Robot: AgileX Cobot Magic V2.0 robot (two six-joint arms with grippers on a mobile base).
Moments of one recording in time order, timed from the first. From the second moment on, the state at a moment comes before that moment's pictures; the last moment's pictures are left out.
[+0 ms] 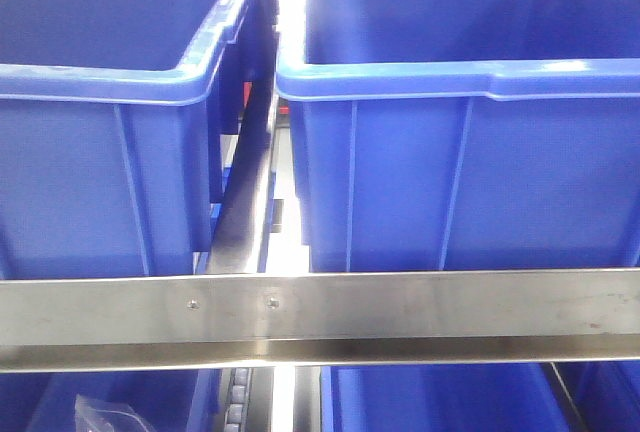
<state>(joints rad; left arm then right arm) -0.06 0.00 0.01 -0.03 0.06 0.01 -0.01 -0.01 0.02 0.04 0.11 -0.07</state>
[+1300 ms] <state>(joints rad) -0.06 0.00 0.01 -0.03 0.06 0.01 -0.01 -0.01 0.03 0.11 0.01 -0.07</state>
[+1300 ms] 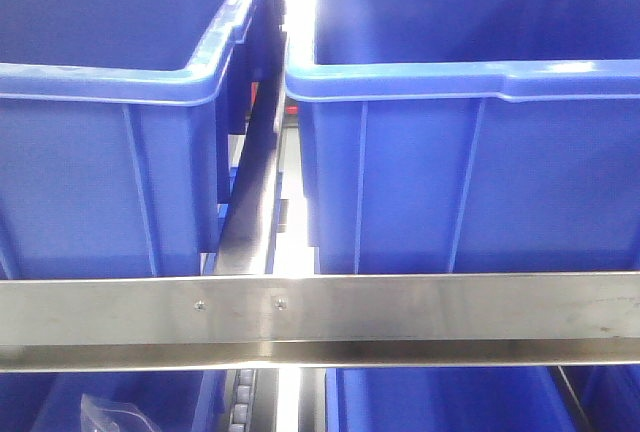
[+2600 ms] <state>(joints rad) -0.06 0.00 0.01 -0.03 0.06 0.01 -0.01 -0.01 0.03 0.11 0.01 -0.07</state>
